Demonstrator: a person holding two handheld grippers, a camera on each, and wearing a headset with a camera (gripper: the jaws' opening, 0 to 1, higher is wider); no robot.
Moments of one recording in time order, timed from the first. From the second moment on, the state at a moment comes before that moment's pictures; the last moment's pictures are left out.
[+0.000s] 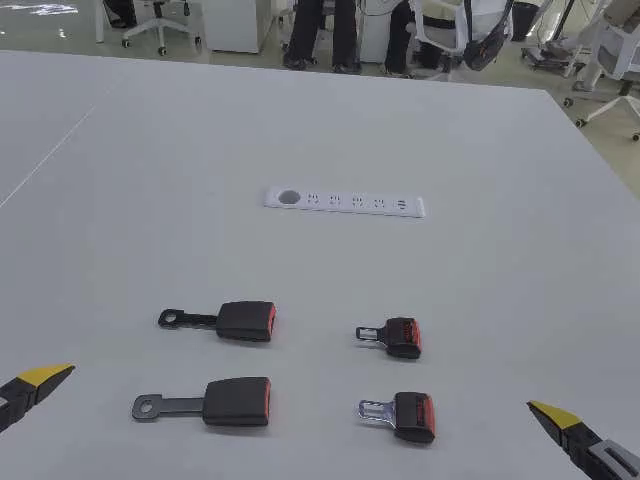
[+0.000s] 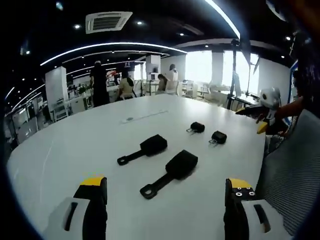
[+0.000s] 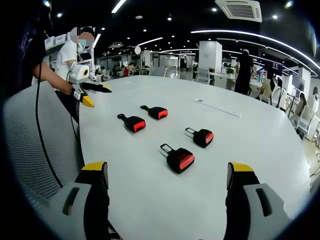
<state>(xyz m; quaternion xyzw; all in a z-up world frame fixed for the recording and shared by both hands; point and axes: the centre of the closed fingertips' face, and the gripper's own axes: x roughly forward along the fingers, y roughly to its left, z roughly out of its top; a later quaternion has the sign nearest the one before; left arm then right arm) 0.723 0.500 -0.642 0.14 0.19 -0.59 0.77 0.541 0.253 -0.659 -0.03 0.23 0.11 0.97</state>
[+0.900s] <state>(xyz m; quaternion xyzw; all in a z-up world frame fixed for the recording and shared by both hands) 0.720 0.494 -0.634 0.15 0.18 -0.59 0.77 0.541 0.247 -0.653 -0.04 0.23 0.11 0.97</state>
